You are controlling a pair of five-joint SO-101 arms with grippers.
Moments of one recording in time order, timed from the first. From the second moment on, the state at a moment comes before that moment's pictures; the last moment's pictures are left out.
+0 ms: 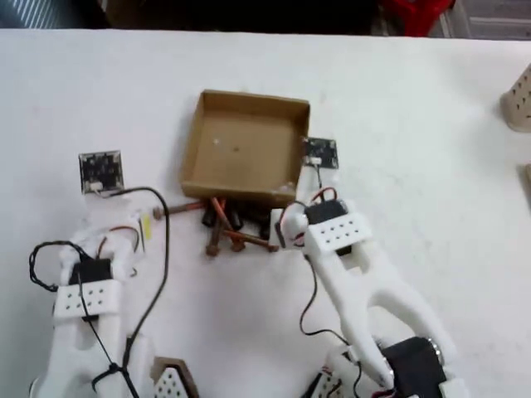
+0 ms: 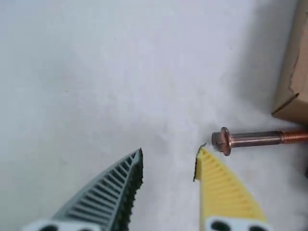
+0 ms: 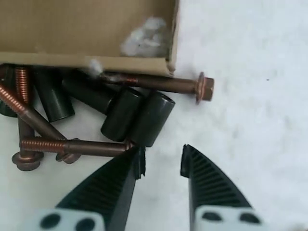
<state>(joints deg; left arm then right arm) -15.3 -49.7 77.2 29.7 10.9 -23.6 -17.2 45.8 52.7 -22.3</state>
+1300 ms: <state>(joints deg) -15.3 -49.7 77.2 29.7 10.9 -22.8 2.9 36.6 47.5 -22.7</state>
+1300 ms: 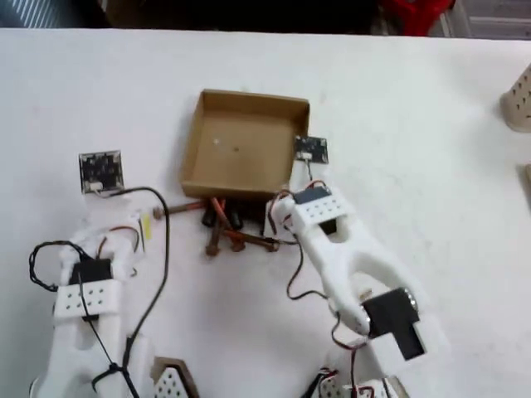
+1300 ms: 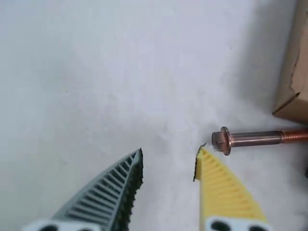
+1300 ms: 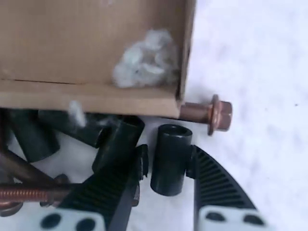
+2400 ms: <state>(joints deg) -15.3 -49.7 77.4 29.7 10.9 0.5 -4.2 34.6 67.8 4.3</state>
